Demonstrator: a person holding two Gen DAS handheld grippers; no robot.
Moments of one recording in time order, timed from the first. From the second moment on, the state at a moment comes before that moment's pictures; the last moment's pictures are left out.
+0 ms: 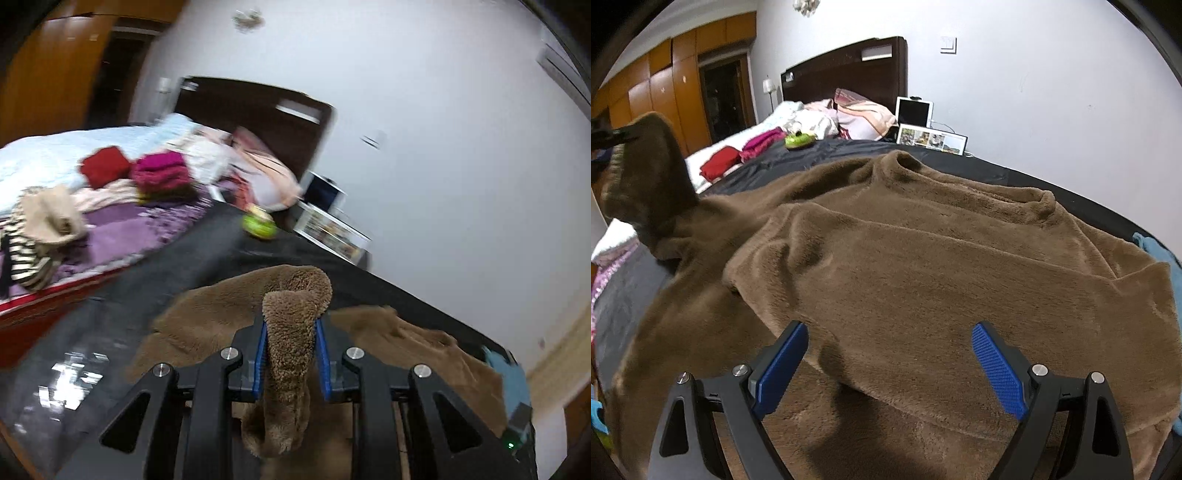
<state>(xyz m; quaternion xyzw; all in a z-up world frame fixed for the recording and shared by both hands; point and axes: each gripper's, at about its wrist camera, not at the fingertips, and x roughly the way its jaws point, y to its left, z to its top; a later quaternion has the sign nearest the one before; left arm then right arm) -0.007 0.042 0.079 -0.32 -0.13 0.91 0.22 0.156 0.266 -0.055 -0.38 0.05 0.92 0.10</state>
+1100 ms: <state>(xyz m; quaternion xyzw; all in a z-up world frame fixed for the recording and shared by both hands) 0.041 0.244 0.020 -0.42 -0.04 0.78 0.47 0.161 0.291 -0.056 -0.35 0.19 0.92 -0.02</state>
